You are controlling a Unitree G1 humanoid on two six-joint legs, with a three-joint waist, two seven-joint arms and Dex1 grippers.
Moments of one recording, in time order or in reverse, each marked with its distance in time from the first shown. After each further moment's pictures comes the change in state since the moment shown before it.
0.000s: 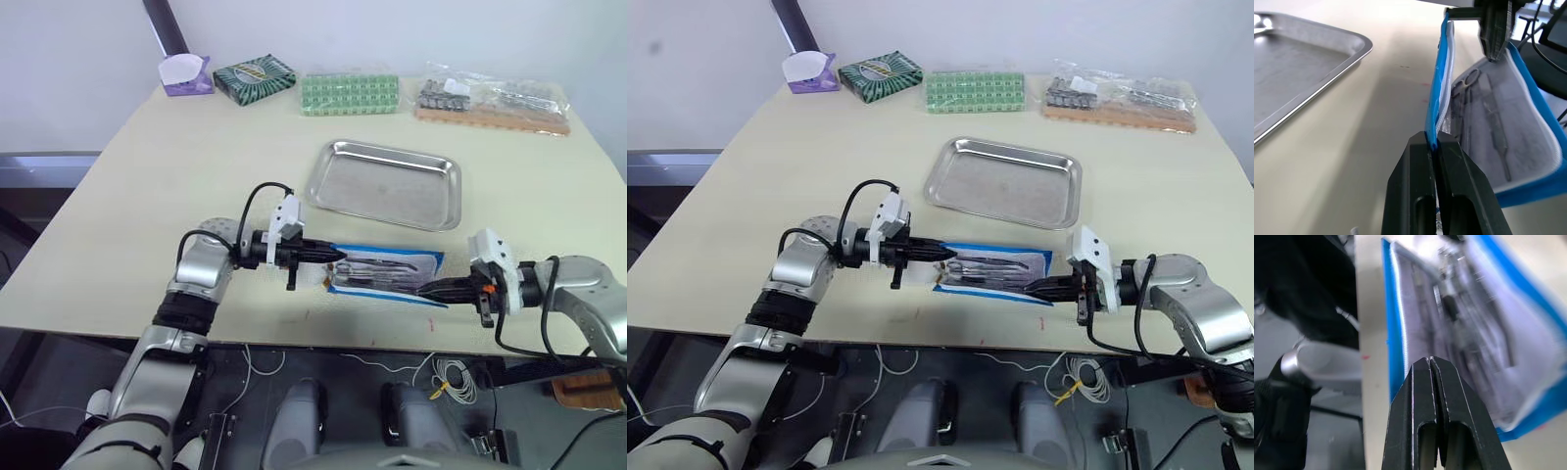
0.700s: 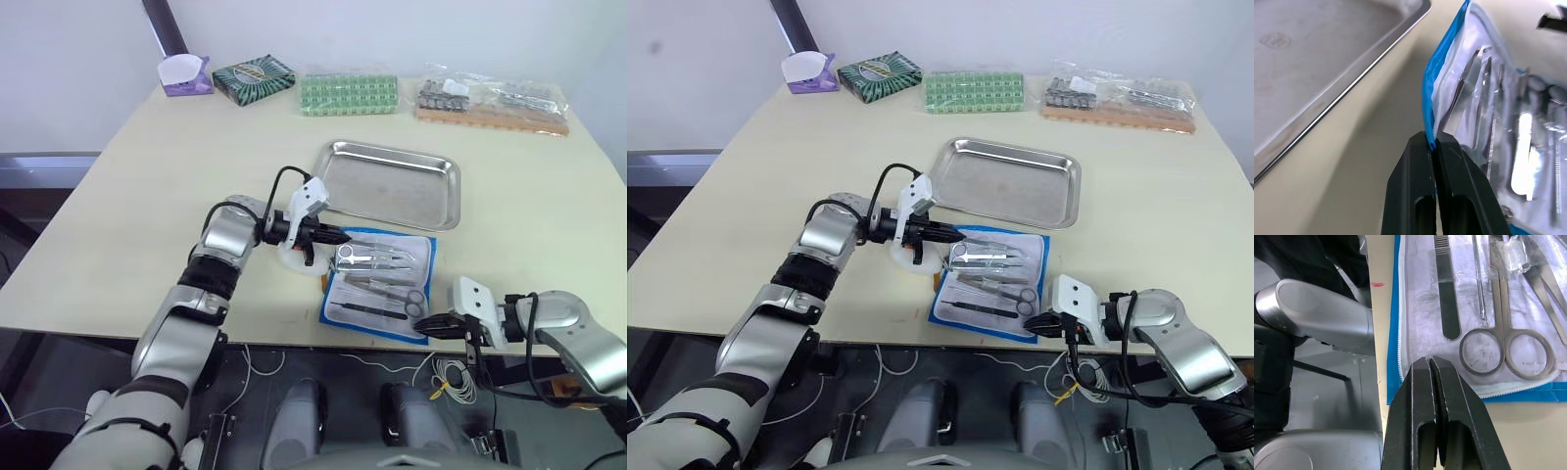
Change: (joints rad) left arm -0.237 -0.078 -0.097 0.271 0.198 0.093 0.137; right arm 0.141 0.019 0.121 0.007 -0.234 -0.217 -0.090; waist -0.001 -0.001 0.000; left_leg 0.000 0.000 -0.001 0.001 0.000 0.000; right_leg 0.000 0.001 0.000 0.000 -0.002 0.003
